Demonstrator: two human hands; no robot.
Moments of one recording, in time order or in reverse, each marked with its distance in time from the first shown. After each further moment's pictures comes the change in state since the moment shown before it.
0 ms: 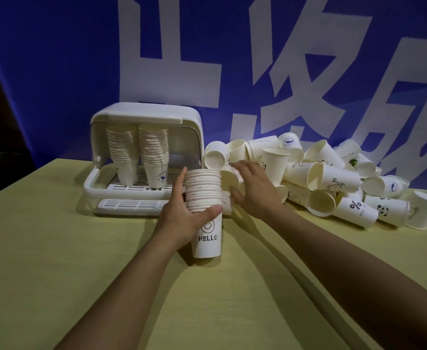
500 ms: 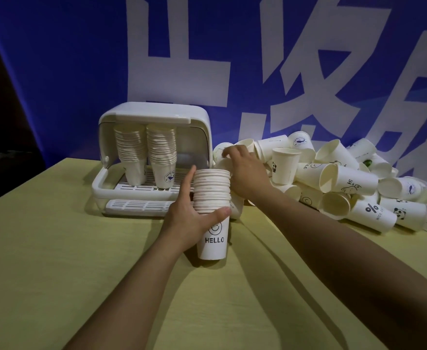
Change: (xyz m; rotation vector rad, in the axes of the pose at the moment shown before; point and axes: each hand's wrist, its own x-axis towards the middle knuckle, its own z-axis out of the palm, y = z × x) left_hand 0.006 -0.004 -0.003 0.033 -0.018 0.030; right_hand 0.054 -0.030 0.013 -0.131 -0.006 0.009
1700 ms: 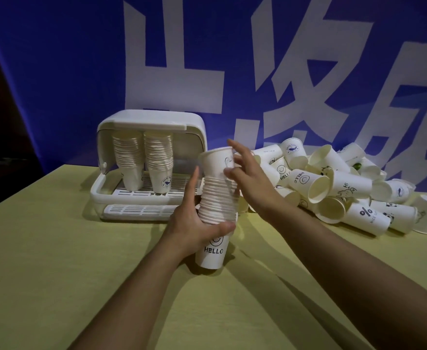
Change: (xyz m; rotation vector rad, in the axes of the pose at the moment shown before) left_hand -0.012 0.011 0.003 0.031 -0.073 0.094; right_hand -0.058 -0.030 -0.068 1.073 -0.113 0.107
